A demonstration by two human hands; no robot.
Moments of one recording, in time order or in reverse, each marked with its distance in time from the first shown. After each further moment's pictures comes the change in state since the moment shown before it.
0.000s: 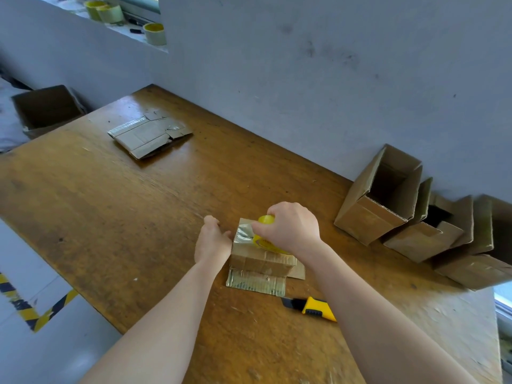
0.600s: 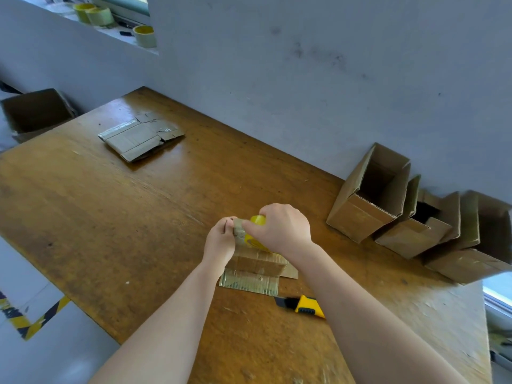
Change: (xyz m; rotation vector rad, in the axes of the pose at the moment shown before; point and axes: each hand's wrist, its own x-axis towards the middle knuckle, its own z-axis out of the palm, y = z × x) left_hand -0.010 0.012 0.020 -0.446 -0.158 0.073; right_hand -0.006 -0.001 -0.001 0.009 0.044 -0.007
